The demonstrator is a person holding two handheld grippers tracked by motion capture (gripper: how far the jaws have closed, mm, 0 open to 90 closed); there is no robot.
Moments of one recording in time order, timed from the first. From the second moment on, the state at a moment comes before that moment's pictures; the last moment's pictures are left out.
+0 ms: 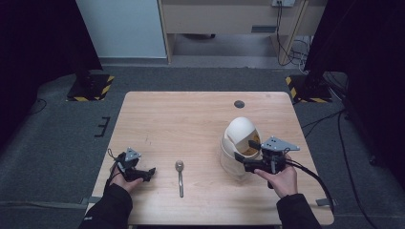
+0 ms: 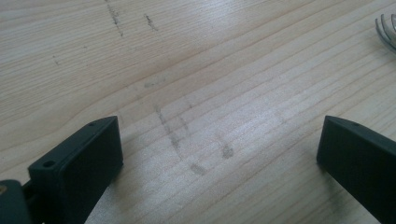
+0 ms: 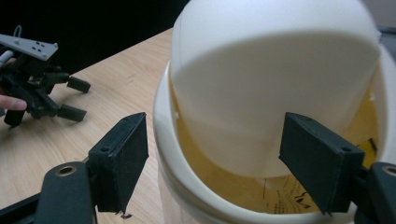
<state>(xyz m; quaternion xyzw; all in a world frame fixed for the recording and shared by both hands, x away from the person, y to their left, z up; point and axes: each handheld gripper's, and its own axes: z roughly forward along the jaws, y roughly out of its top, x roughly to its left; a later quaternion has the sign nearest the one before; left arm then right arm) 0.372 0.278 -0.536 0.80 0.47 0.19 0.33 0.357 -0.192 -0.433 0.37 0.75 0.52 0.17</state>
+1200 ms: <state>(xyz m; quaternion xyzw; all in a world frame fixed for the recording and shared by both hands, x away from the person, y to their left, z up) 0.367 0.268 -0.520 0.80 0.47 0.18 0.34 0.368 -0.301 -0.453 0.49 0.68 0.48 0.26</state>
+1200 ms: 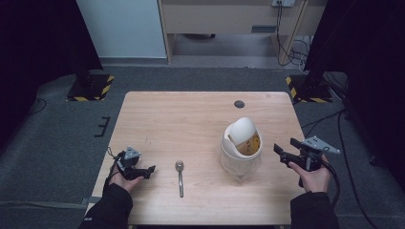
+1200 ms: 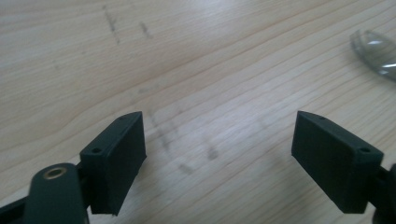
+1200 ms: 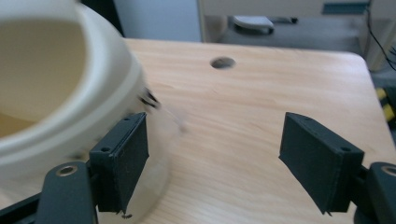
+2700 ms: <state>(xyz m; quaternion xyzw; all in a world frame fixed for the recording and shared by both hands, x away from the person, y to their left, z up) 0.346 0.168 -0.518 0.83 0.43 0.14 0.32 0.378 -0.320 -0.493 0.54 0.69 0.40 0.25</state>
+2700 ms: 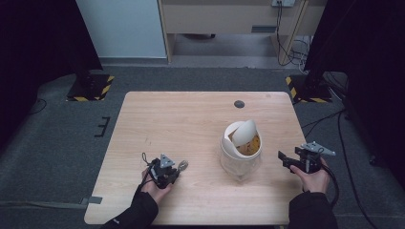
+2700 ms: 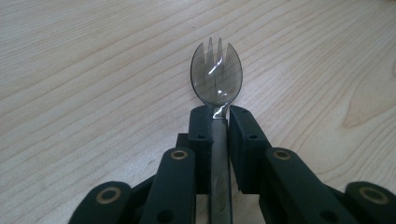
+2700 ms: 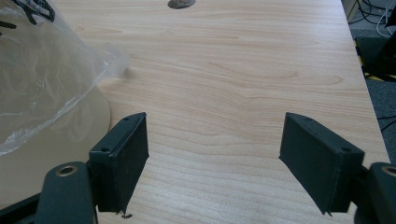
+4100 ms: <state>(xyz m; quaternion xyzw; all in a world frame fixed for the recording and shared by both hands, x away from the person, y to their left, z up) 0.309 0.165 -0.412 0.71 0.29 0.26 0.58 0.354 -0.295 -0.394 0.46 0.63 0.56 0.28</state>
